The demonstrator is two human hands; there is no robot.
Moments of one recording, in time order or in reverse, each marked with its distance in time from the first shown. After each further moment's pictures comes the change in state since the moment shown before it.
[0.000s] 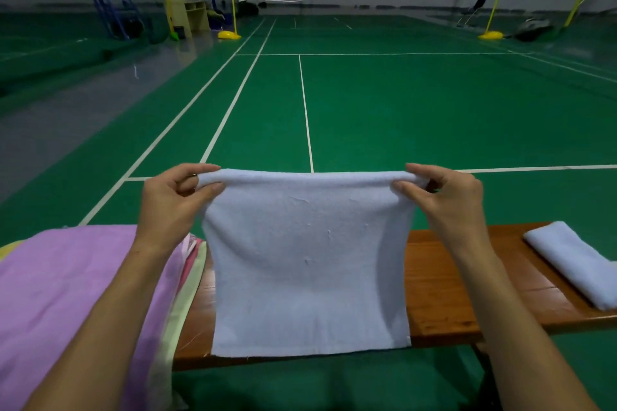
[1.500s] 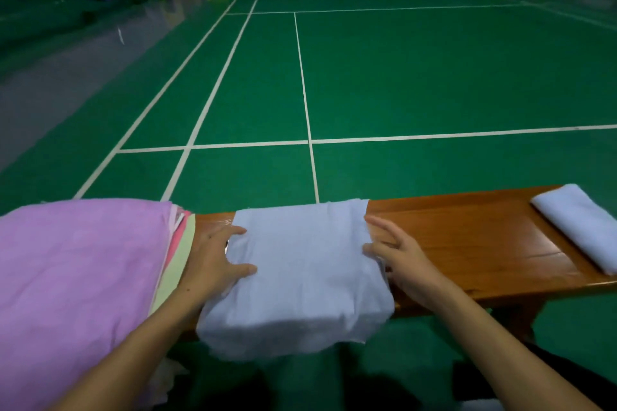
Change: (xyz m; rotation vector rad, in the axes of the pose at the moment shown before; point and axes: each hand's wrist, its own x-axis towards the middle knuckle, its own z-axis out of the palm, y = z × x) left_hand -0.081 -0.138 0.062 0.545 -0.480 -0.272; right_hand -0.114 0.071 0.069 0.617 -0.608 0.792
